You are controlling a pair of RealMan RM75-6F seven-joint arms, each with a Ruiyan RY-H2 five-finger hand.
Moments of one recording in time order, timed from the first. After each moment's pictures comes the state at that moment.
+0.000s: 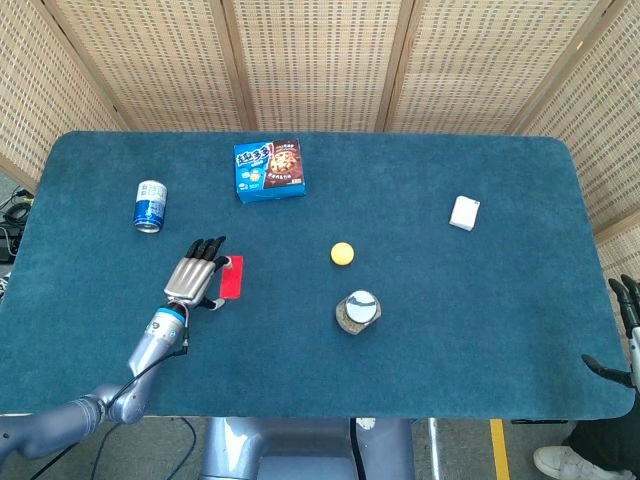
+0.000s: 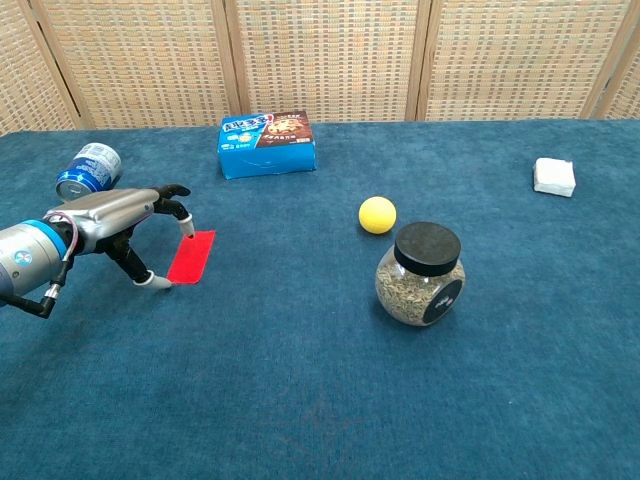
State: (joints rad) left arm -0.66 -1.73 -0.19 -1.12 1.18 0.90 0.23; right arm 0.04 -0.96 0.09 -1.62 -1.43 1.47 0.07
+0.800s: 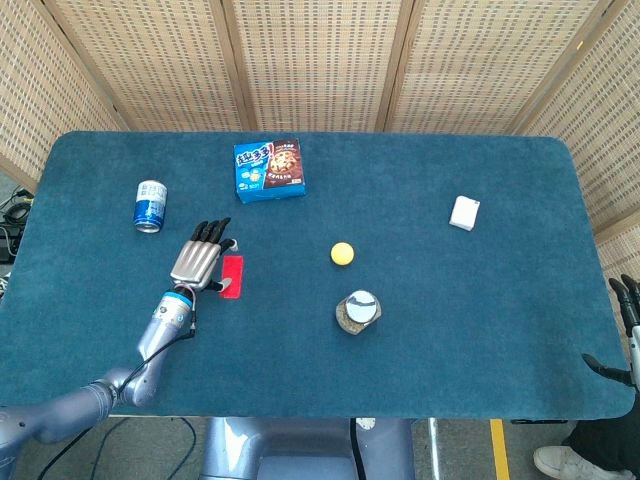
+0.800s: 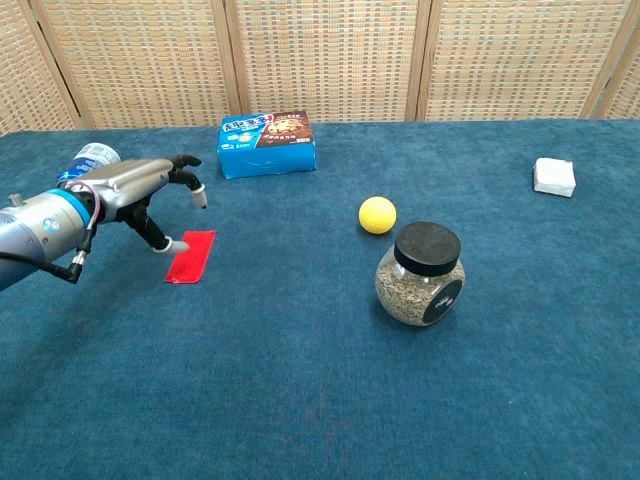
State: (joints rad) left arm -0.73 -1.75 -0.25 -1.07 1.17 0.91 0.21; right arm 0.05 -0.96 0.10 -1.62 -1.41 1.45 0.07
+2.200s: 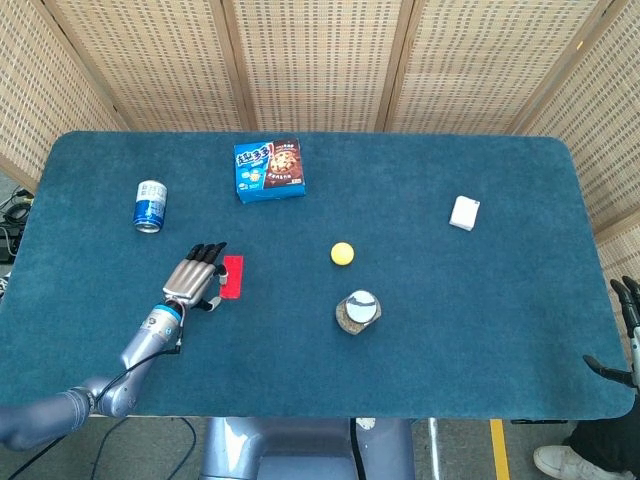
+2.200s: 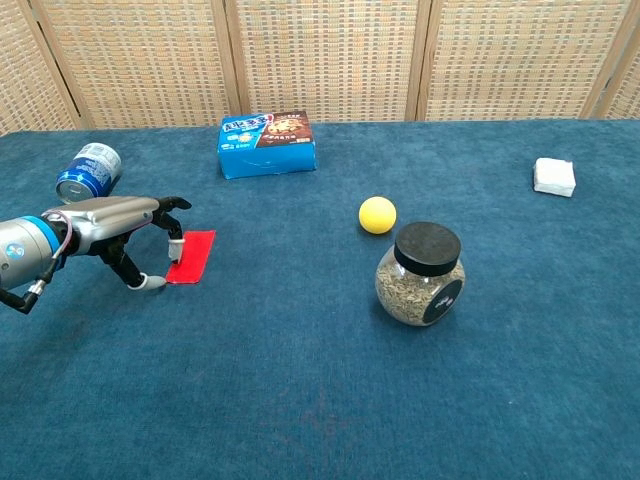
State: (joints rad) left arm -0.71 -1.65 -0.13 -1.17 1.12 0.81 0.21; right arm 0.05 -0.96 0.09 -1.61 -1.41 1.44 0.09
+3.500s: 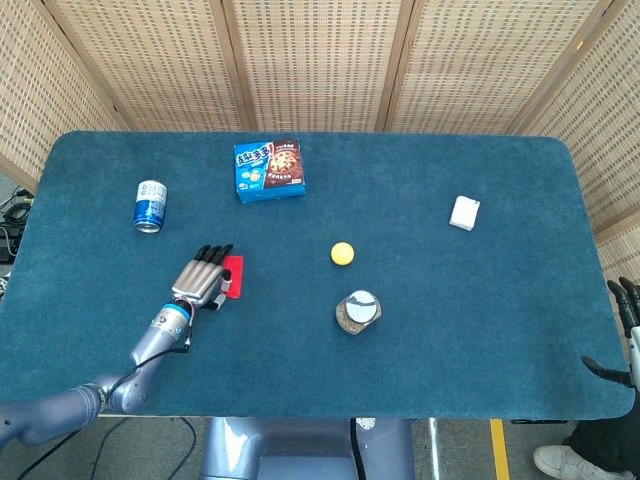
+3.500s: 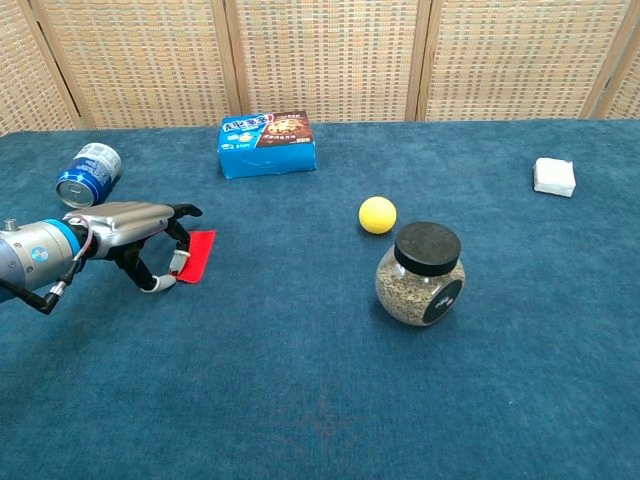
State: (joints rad) left arm -0.75 -1.67 -0.14 -1.17 1.05 0.79 0.32; right arm 0.05 -0.96 0.09 -1.61 -1.41 1.43 0.09
